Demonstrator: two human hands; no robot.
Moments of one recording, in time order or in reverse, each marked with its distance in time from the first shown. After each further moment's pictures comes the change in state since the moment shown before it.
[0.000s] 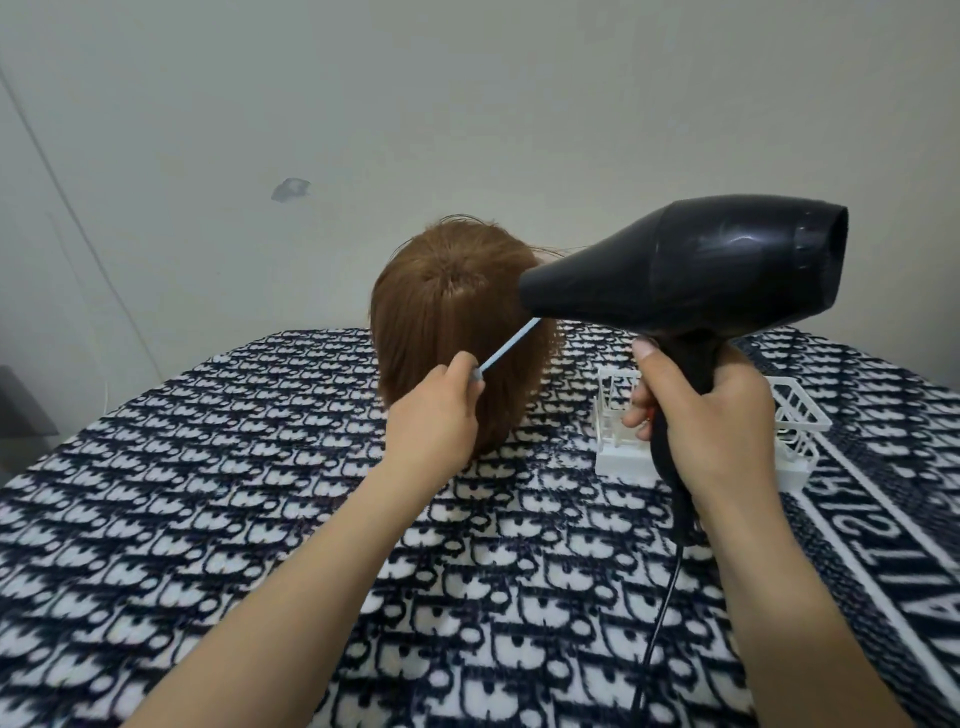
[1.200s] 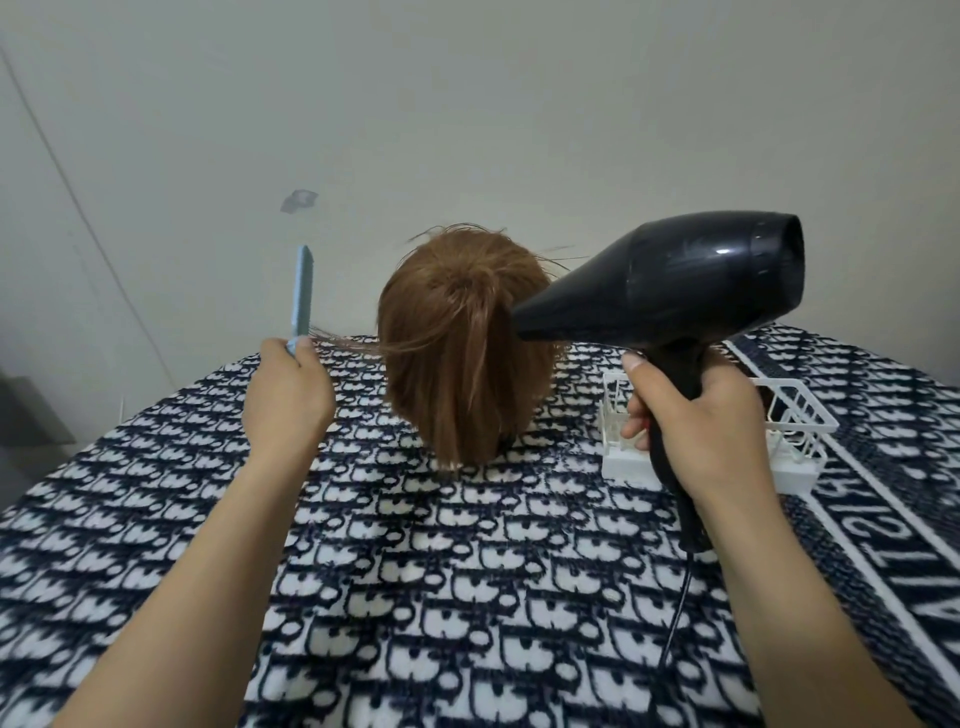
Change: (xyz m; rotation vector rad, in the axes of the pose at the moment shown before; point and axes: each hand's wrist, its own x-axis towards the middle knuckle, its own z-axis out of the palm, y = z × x) left_hand 0.014 -0.090 -0.067 -0.156 0.320 -0.621; right_hand 0.002 0.005 0.001 -0.050 -0.050 0.022
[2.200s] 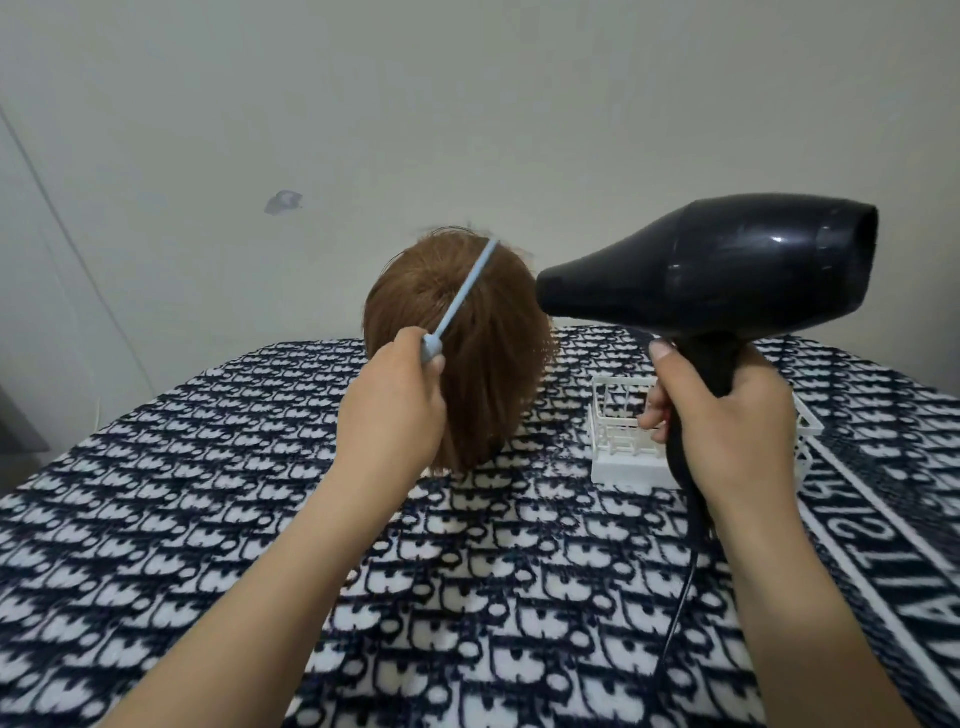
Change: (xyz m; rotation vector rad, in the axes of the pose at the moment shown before) left_hand -0.075 0.071 0.007 0.028 -0.169 0.514; right_hand 0.002 -0.005 -0.012 0.036 0.131 -0.059
